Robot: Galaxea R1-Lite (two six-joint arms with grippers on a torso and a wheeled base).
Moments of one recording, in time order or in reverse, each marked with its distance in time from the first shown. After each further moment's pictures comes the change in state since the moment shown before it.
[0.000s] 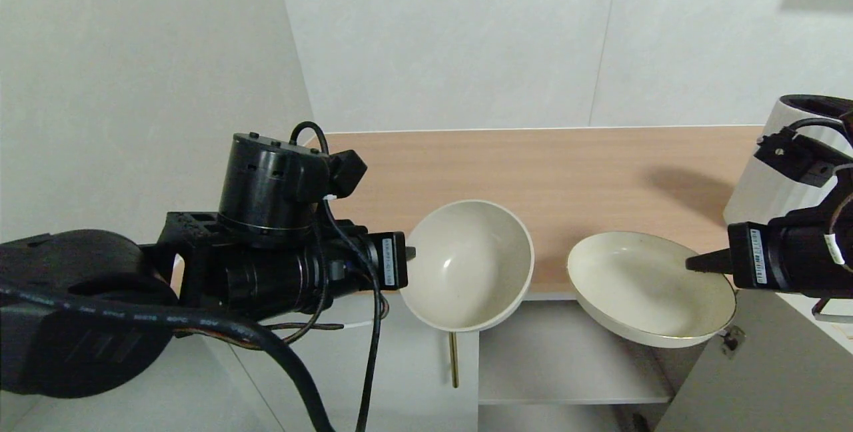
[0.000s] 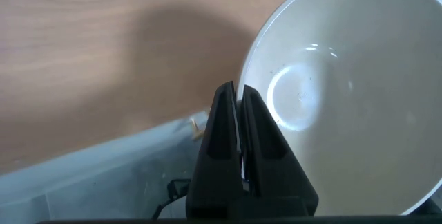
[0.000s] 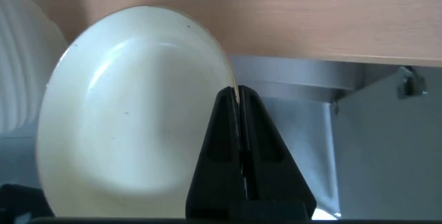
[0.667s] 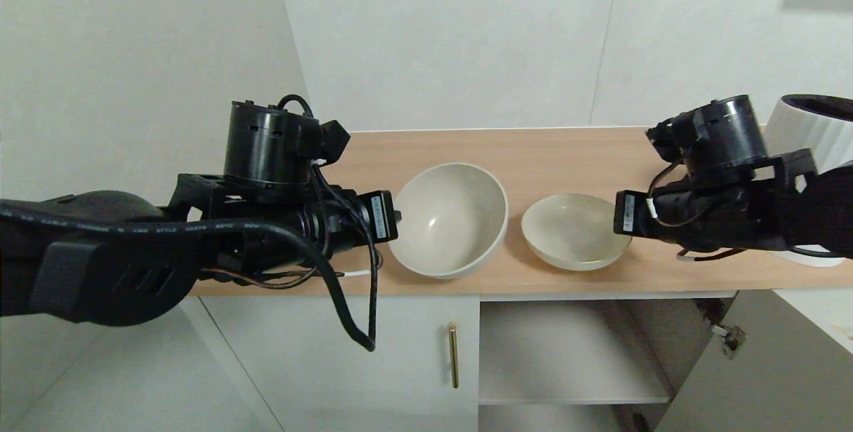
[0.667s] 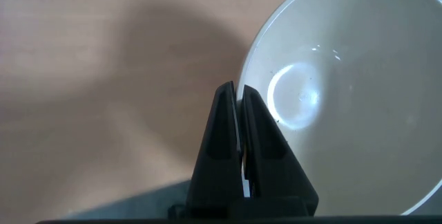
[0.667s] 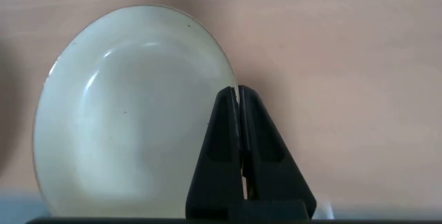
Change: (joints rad) left arm 0.096 0.060 -0.114 0.006 0.001 -0.016; right arm 0.023 0.347 -0.130 -0.300 -0.220 0.026
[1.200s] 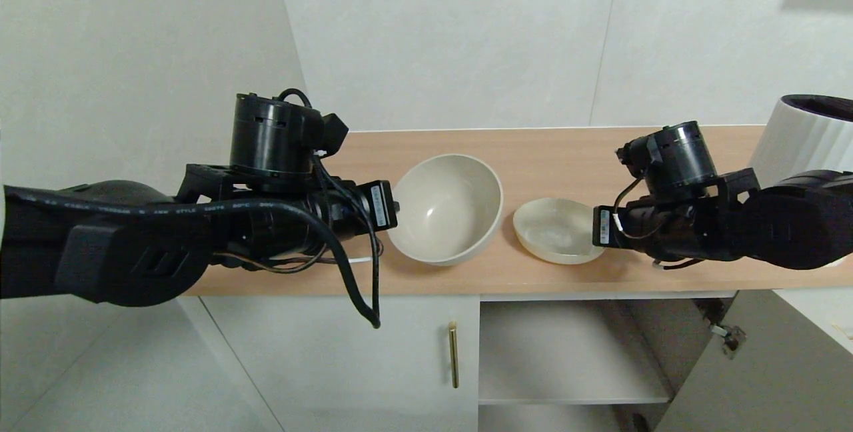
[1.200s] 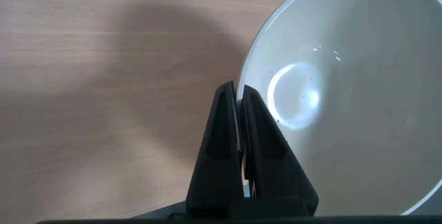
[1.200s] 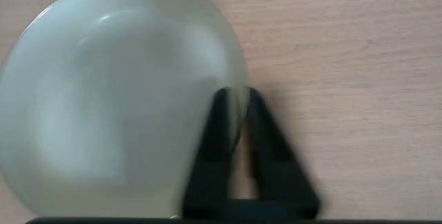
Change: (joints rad) left arm 0.028 0.035 -0.053 0.003 0.000 -0.007; right arm 0.023 0.120 -0.010 -0.072 -0.068 -0.030
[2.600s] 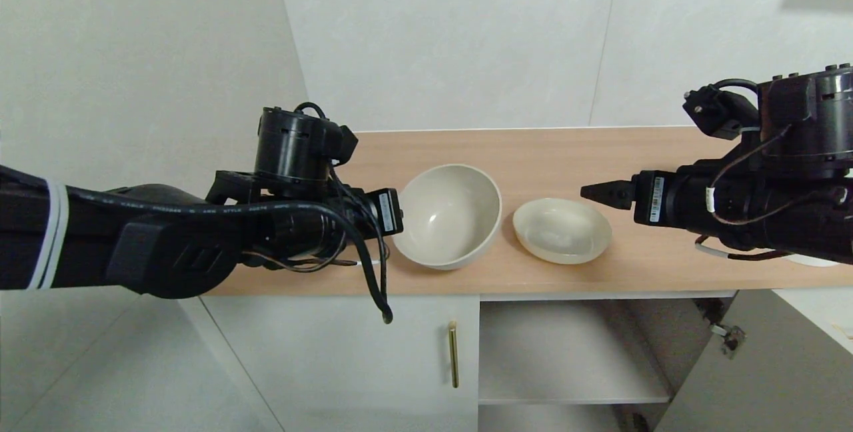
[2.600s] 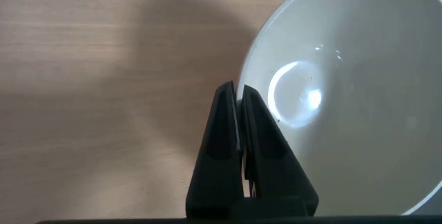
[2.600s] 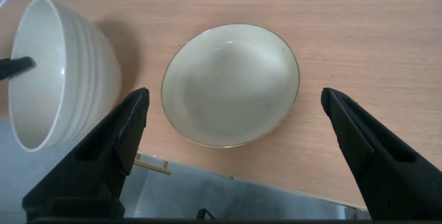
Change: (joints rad) left arm 0.013 0.057 -0.020 -0.001 0.001 -0.001; right arm 0.034 -0.281 0.143 -0.135 0.194 -0.064
